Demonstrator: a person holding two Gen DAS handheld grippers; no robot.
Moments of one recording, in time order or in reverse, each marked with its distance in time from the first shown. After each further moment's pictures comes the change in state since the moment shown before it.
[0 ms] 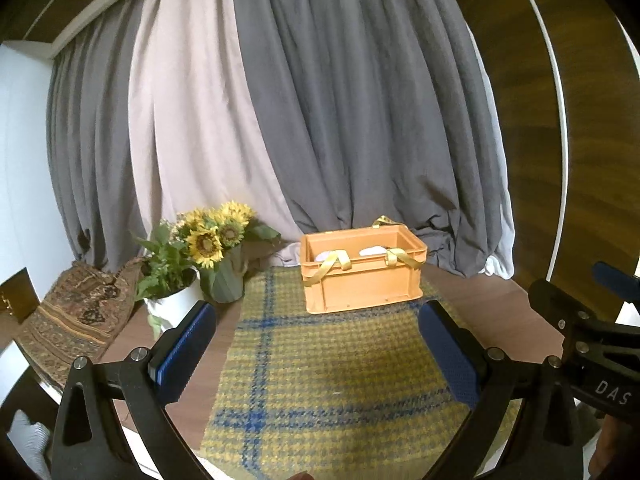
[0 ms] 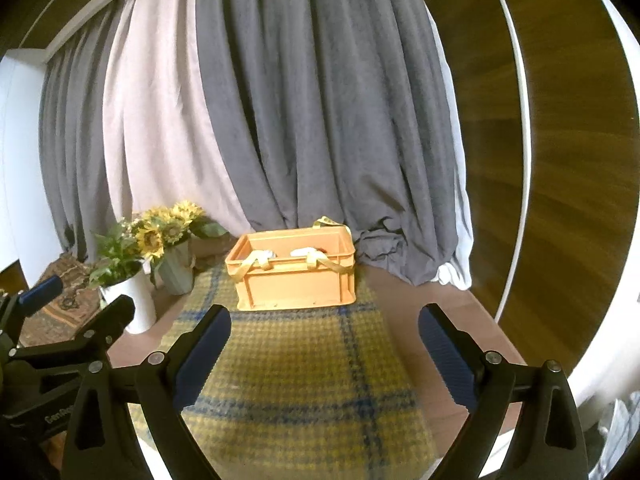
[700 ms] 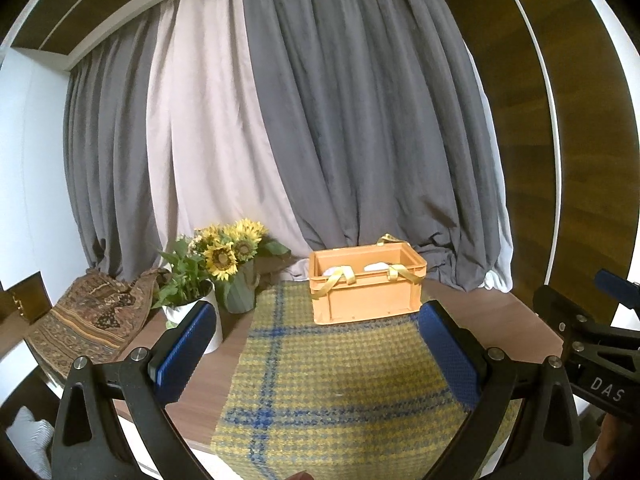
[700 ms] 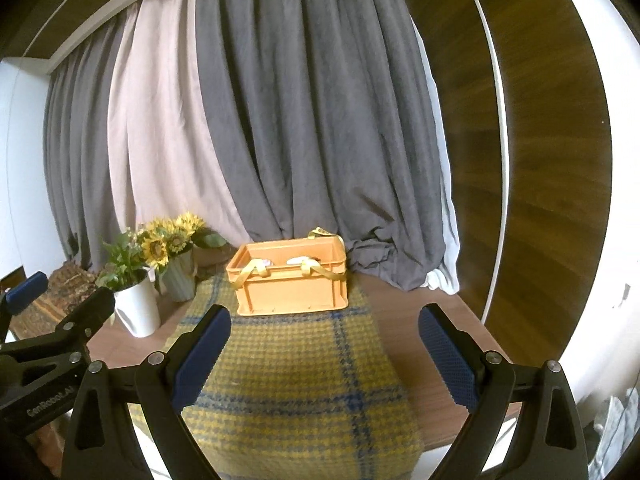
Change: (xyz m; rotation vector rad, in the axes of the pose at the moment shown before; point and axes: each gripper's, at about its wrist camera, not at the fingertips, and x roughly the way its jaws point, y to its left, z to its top) left arm -0.046 -0.006 0.002 -0.011 -0.063 0.041; right arm -0.040 -0.011 -0.005 0.010 -0.048 -0.008
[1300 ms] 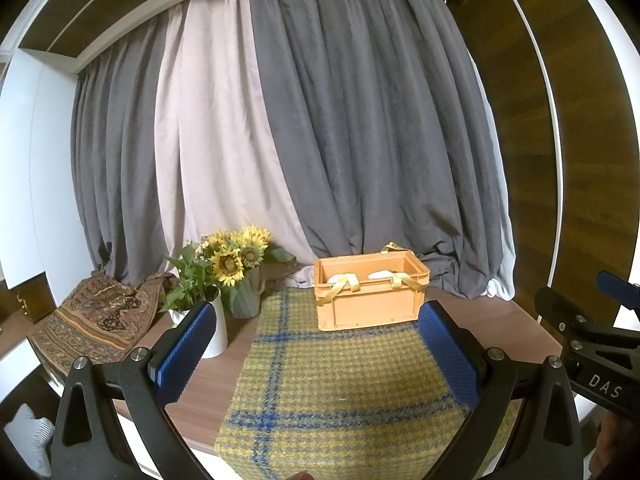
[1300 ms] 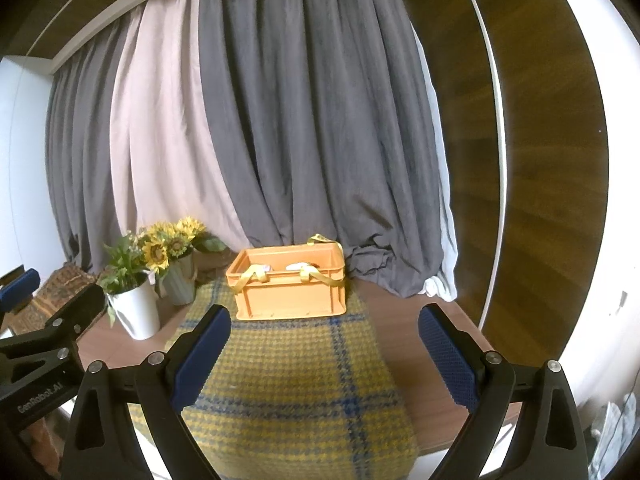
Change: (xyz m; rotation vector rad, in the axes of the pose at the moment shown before) left arm -0.007 0.000 0.005 -0.009 -0.021 0.016; right arm -0.005 -0.002 0.002 -0.008 -0.020 -0.001
